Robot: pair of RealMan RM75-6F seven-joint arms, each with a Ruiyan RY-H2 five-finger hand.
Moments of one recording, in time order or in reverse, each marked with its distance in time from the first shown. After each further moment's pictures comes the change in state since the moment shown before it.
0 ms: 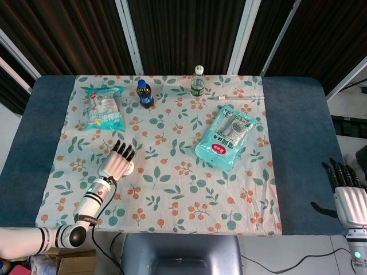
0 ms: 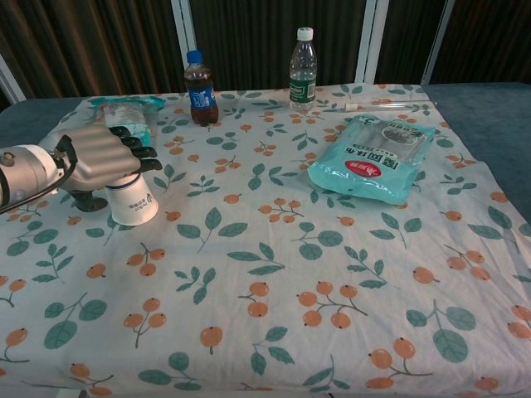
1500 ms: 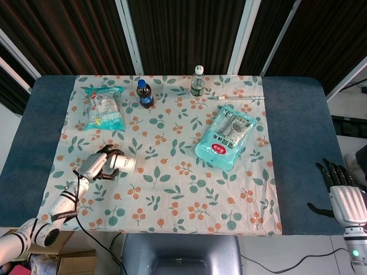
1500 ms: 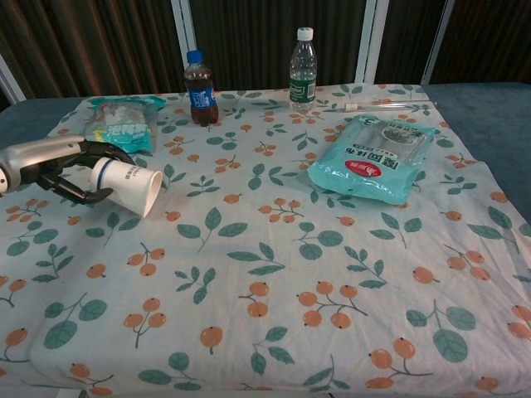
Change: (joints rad) left arm 0.215 -0.007 -0.037 0.377 0.622 -0.136 -1.726; right arm 0.020 0.024 -0.011 -0.024 -0.011 -0.045 0.034
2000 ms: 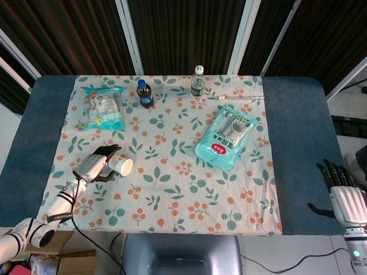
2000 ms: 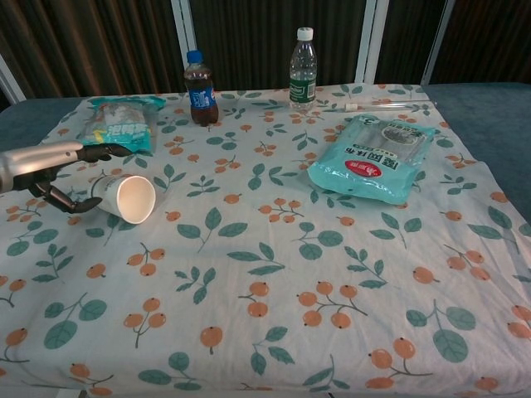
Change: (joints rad) left arm 0.000 0.026 0.021 0.003 0.051 0.023 0.161; right arm -0.003 0.001 -0.003 0.006 0.002 0.001 0.012
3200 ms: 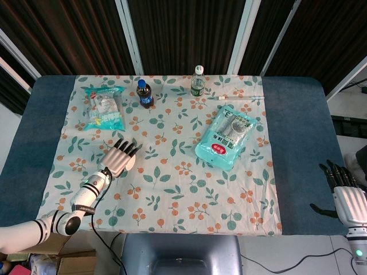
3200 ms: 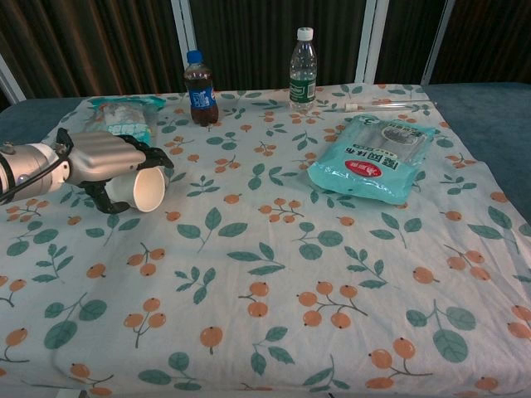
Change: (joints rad) left arm -0.179 -0.049 -0.037 -0.132 -0.400 -0.124 0.981; right arm 0.001 -0.012 -0.004 0.057 0.010 -0.015 0.061
